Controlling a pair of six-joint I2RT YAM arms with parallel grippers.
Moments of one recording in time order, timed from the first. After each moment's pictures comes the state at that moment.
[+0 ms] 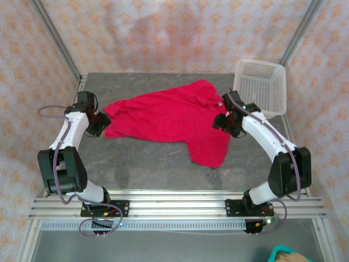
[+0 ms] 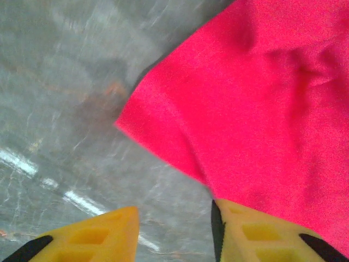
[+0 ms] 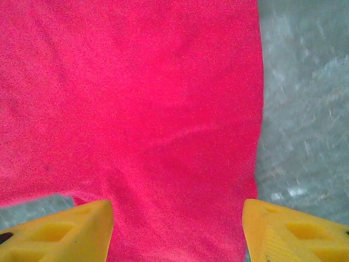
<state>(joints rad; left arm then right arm) 0.22 1.53 1.10 -0.85 0.12 -0.71 0.30 1.45 1.14 -0.90 -0.02 0.62</state>
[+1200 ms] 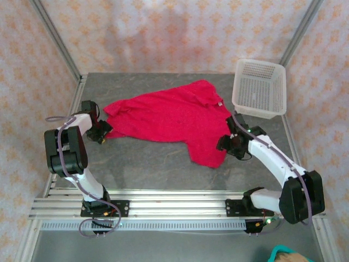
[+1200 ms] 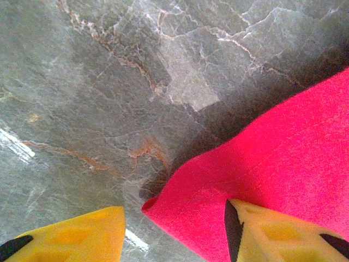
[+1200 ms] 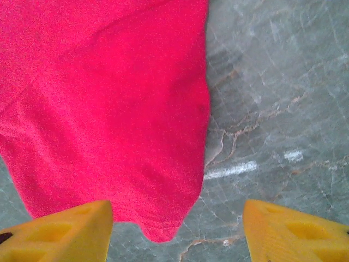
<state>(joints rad) 0.28 1.73 1.04 -0.62 0.12 -0.76 0.33 1.22 0.83 -0.90 -0.05 0.69</state>
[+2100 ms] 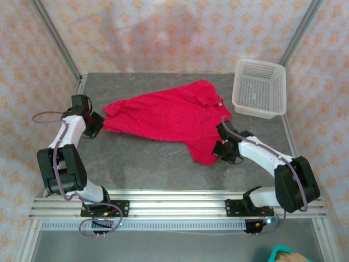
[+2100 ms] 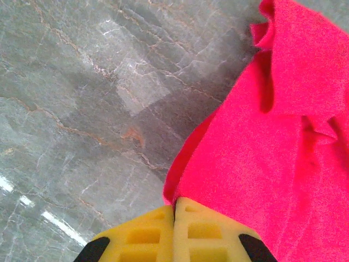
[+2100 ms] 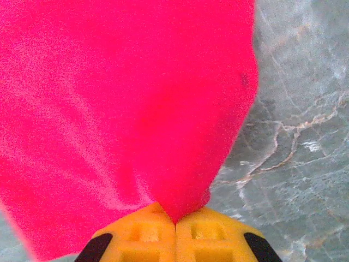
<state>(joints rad) 0.30 1.50 1.07 -0.70 0.11 -0.76 0.42 1.31 0.76 -0.74 -0.07 0.80</state>
